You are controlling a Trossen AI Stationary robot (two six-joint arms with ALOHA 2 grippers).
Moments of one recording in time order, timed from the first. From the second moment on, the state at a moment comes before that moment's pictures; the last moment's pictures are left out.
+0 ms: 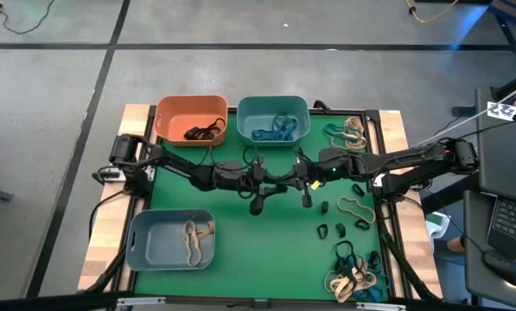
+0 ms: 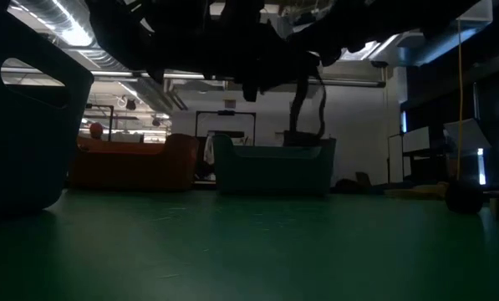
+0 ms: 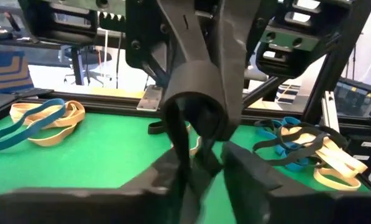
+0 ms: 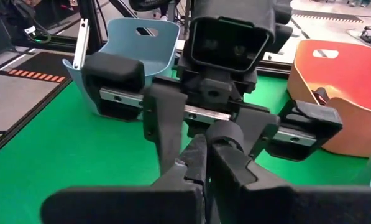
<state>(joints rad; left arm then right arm) -0.03 1.83 0.88 0.86 -0.03 -0.10 0.03 1.28 0.76 0.22 -0.11 -0.11</state>
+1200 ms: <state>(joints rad) 0.06 1.28 0.88 -0.07 -0.39 0.06 0.03 1.17 0.74 -0.27 -0.03 0.15</state>
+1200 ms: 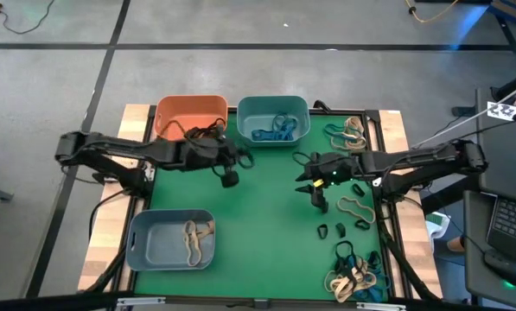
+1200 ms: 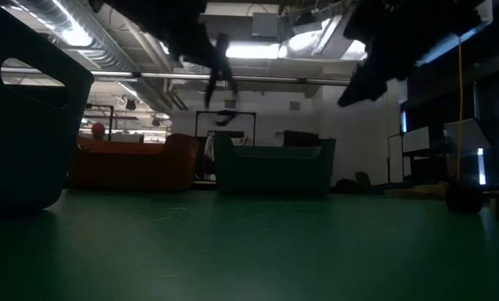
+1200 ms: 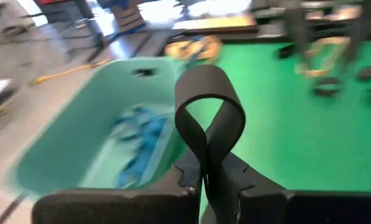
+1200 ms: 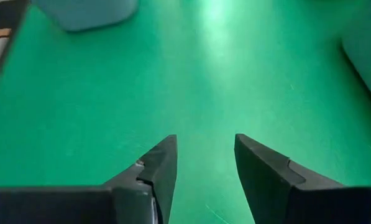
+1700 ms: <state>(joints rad) 0.41 1.19 0.88 -0.30 -0.46 0.06 0.03 1.30 0.66 -0.18 0.09 0.22</state>
